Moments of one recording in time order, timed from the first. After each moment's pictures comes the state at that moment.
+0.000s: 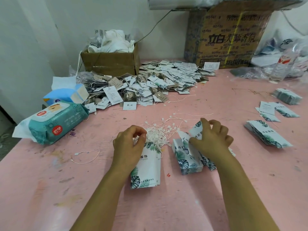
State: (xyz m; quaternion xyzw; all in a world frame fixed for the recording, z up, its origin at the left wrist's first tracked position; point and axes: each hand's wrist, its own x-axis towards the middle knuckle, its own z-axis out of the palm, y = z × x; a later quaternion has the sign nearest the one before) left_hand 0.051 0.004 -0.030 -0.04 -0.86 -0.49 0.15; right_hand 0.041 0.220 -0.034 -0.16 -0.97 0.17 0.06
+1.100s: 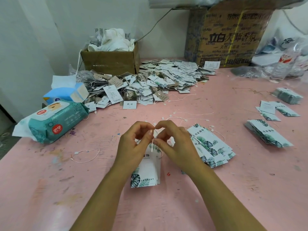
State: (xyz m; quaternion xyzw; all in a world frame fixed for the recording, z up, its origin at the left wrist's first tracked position) left_hand 0.057 0.008 -0.029 -0.16 -0.76 -0.61 0.15; right_hand 0.063 0.150 -0.028 0.23 -0.84 0.45 0.20
